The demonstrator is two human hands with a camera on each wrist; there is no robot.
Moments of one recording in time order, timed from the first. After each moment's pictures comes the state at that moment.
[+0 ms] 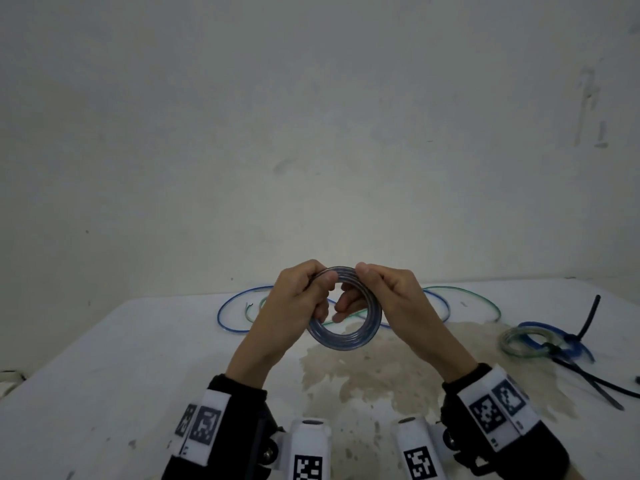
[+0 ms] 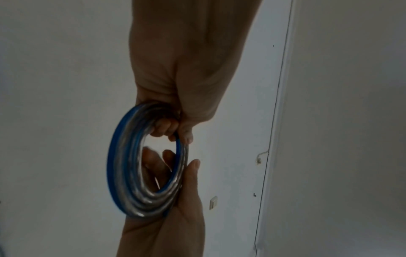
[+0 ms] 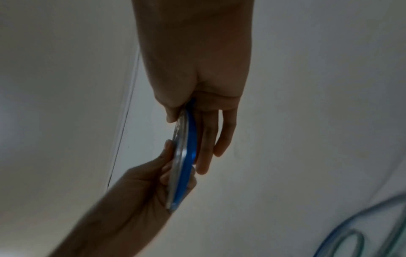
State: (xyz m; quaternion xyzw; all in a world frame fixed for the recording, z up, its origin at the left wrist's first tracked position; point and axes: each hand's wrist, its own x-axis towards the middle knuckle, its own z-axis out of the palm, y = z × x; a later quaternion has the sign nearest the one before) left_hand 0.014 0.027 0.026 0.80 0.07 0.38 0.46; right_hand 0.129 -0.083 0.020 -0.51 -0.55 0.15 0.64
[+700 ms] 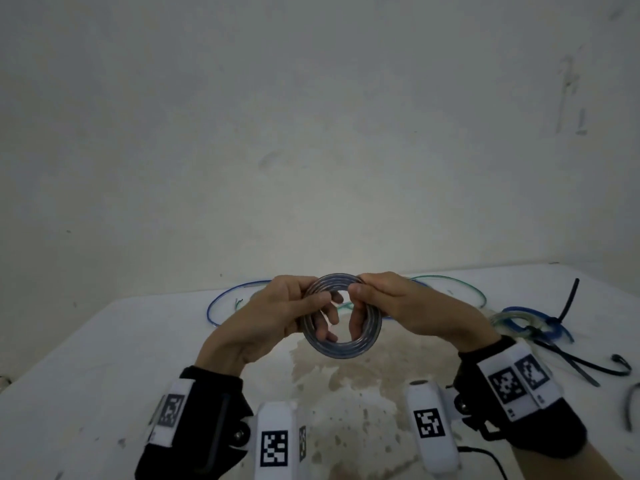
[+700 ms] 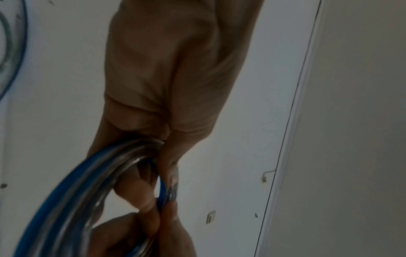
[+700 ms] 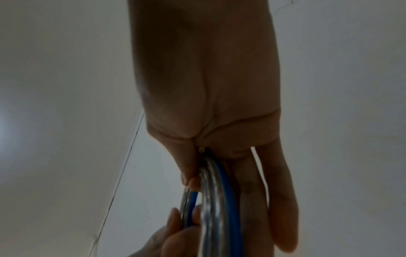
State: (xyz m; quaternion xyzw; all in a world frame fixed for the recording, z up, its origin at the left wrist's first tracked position) left_hand 0.004 0.026 0.026 0.74 0.01 0.16 0.65; right_hand 0.147 -0.110 0.036 -0.66 -0.63 0.16 0.37
